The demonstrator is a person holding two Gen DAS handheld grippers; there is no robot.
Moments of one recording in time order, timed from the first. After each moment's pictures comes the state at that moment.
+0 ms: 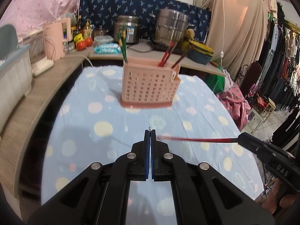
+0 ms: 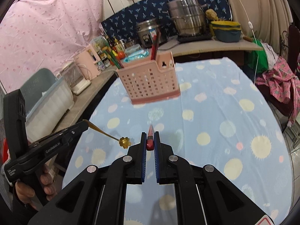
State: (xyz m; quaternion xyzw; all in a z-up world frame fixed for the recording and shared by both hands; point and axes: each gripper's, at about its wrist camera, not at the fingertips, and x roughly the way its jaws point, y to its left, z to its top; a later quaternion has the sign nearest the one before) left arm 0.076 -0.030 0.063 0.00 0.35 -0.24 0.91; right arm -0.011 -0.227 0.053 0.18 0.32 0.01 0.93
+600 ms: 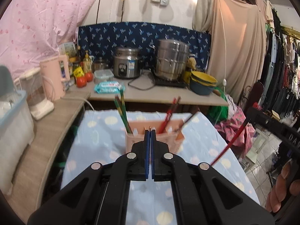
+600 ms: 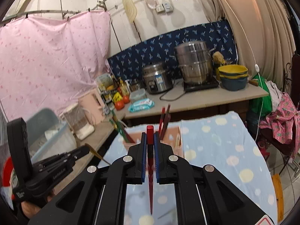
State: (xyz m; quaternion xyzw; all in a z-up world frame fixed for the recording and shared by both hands) left arm 0.158 -0.053 0.153 0.00 0.26 -0.23 0.94; right arm 0.073 -0.259 0.165 0.17 0.19 0.00 0.97
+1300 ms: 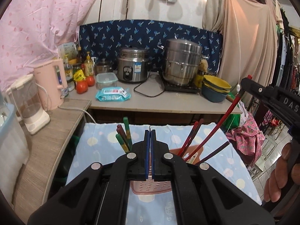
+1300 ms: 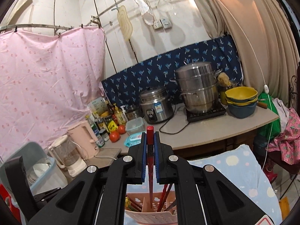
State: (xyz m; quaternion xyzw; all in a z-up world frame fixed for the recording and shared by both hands) left arm 0.258 -0.076 0.145 0.00 0.28 -0.21 0.94; right arm 0.212 -0.274 0.194 0.17 0.15 -0.03 0.97
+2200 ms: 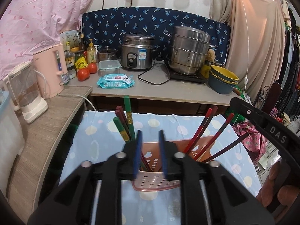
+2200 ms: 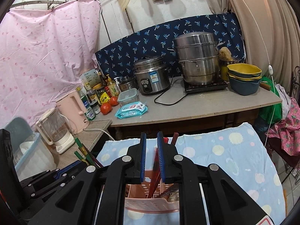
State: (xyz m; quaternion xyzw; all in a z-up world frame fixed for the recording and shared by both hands) left arm 0.274 -0.084 0.114 0.00 0.31 -0.19 0.93; right arm 0.245 -0.262 0.131 0.16 0.23 -0.03 0.96
